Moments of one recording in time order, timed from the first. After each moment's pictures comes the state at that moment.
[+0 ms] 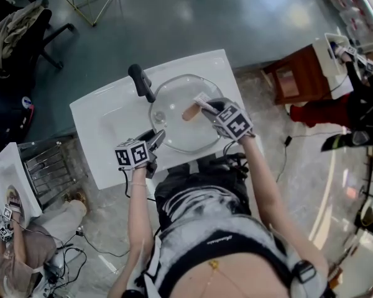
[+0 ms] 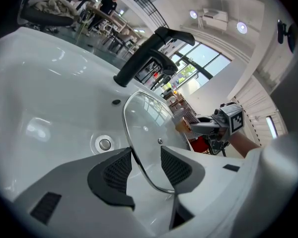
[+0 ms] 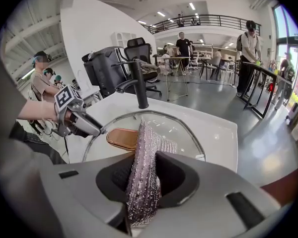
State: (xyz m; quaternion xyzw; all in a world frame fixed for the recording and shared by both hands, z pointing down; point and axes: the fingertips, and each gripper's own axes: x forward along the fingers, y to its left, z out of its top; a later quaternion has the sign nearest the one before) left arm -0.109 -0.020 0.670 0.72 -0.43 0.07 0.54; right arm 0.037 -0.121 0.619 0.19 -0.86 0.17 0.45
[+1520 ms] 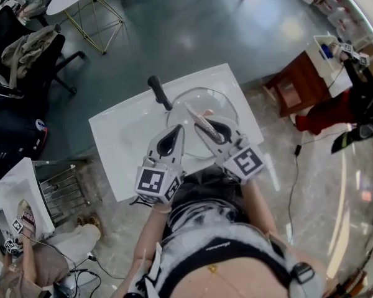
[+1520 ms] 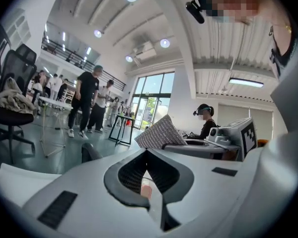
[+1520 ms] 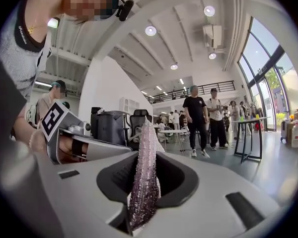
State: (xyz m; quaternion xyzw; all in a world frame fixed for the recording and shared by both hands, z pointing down) left arm -0.088 -0.031 0.418 0.86 -0.49 -0.01 0.14; right arm -0.050 -0.037 0.414 0.28 -0.96 0.03 0.07
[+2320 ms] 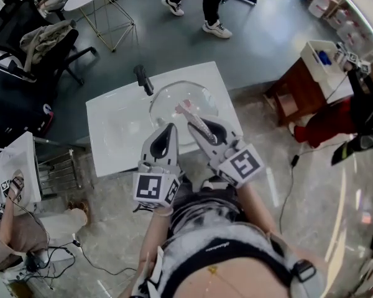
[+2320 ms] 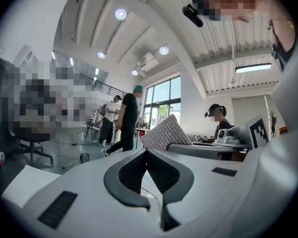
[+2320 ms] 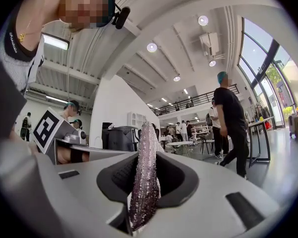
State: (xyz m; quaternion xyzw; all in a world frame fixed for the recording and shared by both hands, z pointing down) left arm 0.000 0.037 0.361 0.80 -0.60 -0.02 0.08; right arm 0.044 0.029 0.355 0.23 -0.97 0.03 -0.01
